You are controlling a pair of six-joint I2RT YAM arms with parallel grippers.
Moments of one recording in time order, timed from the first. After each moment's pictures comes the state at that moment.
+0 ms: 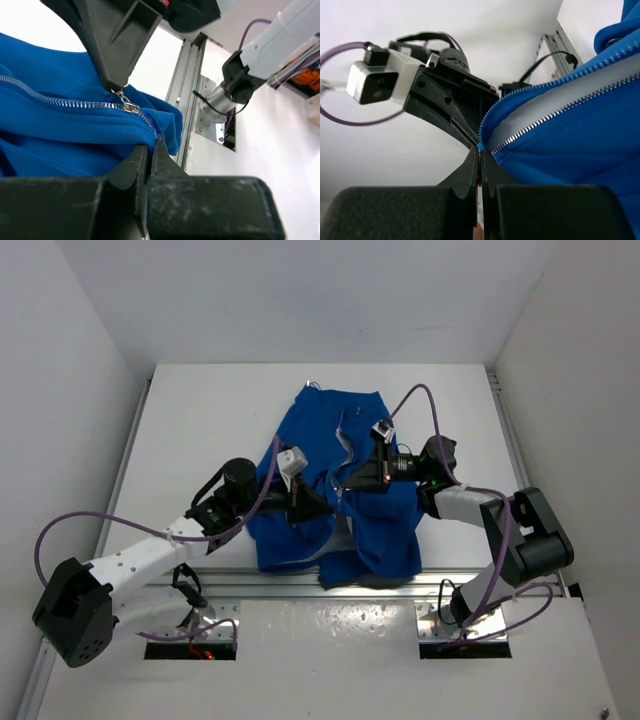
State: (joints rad) left arm -0.67 1.09 0.63 0.34 0.69 -0.32; right arm 0.30 1.58 0.58 1.12 -1.20 1.58
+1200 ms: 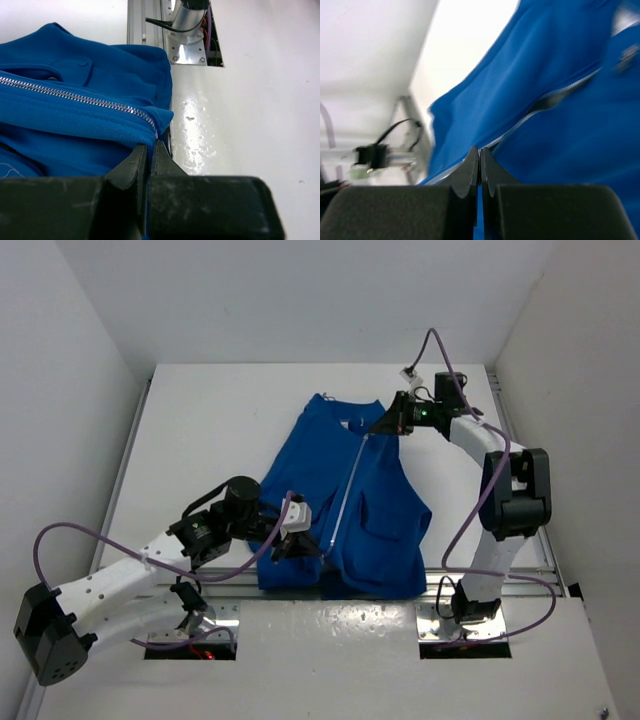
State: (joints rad) left arm -0.81 0.91 0.64 -0.14 0.80 0.18; right arm 0.06 1.87 1.28 -0.08 -1.02 0.33
